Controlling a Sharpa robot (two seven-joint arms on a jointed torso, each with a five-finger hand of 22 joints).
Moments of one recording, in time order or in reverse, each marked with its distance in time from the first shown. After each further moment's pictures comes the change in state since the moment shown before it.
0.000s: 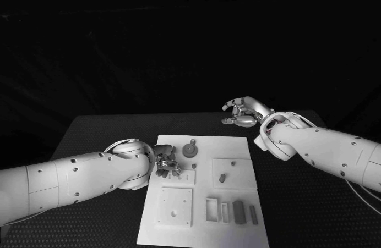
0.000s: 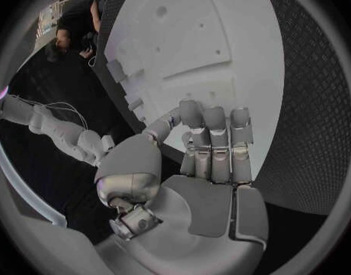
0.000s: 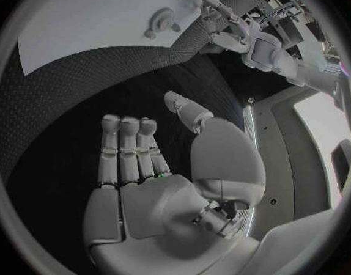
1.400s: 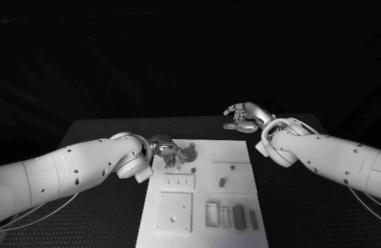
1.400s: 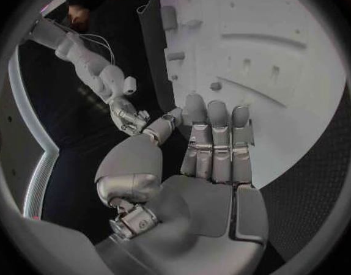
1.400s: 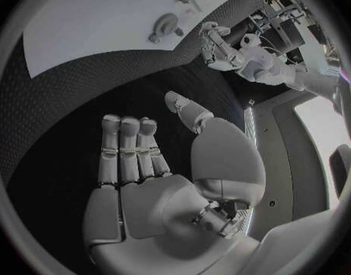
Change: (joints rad) left arm 0.016 0.010 0.060 -0.108 0.443 0.010 0.177; left_hand 0.022 -0.001 -0.002 0.005 -0.012 -0.016 0.015 -0.013 -0.023 -0.035 0.028 -0.111 -0.002 -0.052 0.041 -0.083 0.034 0.000 -0.050 0.018 -0.073 0.000; right arm -0.005 -0.016 0.000 0.017 -0.024 -0.026 -0.008; right_hand -0.008 0.000 0.000 0.000 -0.008 0.002 -0.002 0.000 0.006 0.003 -0.003 -0.004 0.009 0.008 -0.001 0.000 0.004 -0.003 0.005 -0.005 0.007 -0.002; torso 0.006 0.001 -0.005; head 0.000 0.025
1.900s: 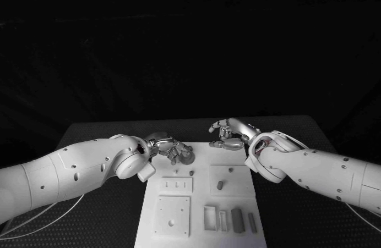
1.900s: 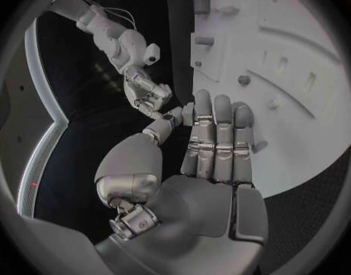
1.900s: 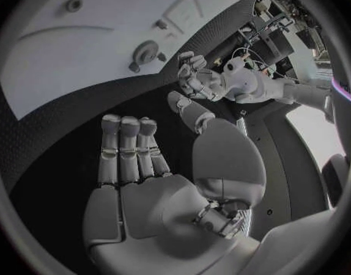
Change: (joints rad) left arm 0.000 0.013 0.003 -0.051 0.218 -0.004 0.146; left_hand 0.003 -0.010 0.001 0.001 0.004 0.000 0.000 -0.011 -0.023 -0.024 0.026 -0.210 -0.096 -0.050 0.057 -0.151 -0.035 0.000 -0.075 0.021 -0.073 -0.007; right arm -0.026 0.006 -0.027 0.102 -0.083 0.007 -0.039; right_hand -0.015 0.000 0.000 0.000 -0.036 0.001 -0.001 0.006 0.009 0.000 0.000 -0.004 0.014 0.017 -0.003 0.004 0.009 -0.006 0.011 -0.011 0.010 0.000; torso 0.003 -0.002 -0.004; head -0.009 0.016
